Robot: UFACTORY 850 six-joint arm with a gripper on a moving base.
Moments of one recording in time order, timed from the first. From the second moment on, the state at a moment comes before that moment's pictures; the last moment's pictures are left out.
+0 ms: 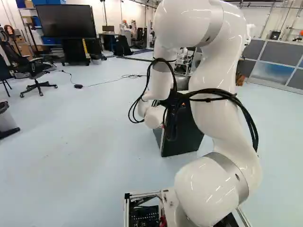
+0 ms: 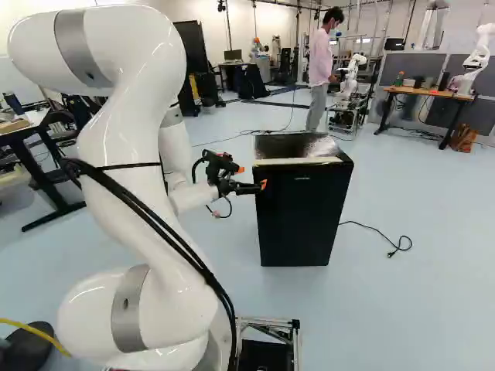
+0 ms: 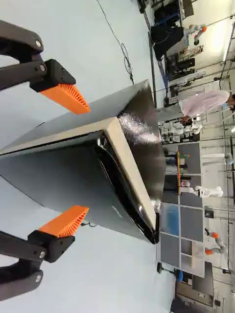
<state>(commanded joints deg) 15.2 -29.0 -32.3 52.8 76.9 0.0</state>
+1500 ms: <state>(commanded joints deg) 12.0 -31.3 -35.9 52.8 76.9 0.0</state>
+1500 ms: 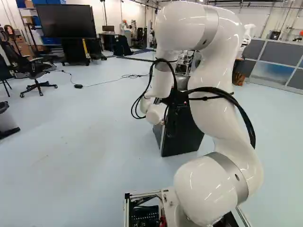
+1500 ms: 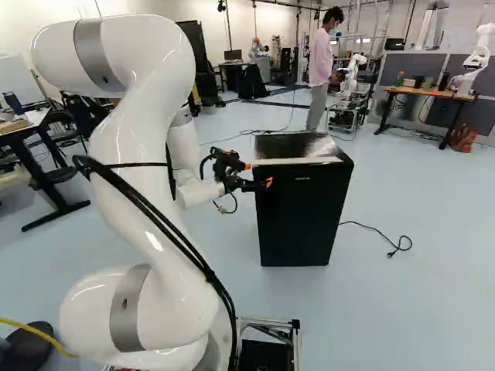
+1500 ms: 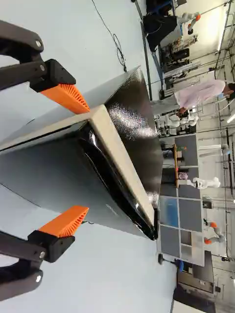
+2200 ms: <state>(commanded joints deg) 10.0 -31.7 -36.5 52.8 76.9 0.0</state>
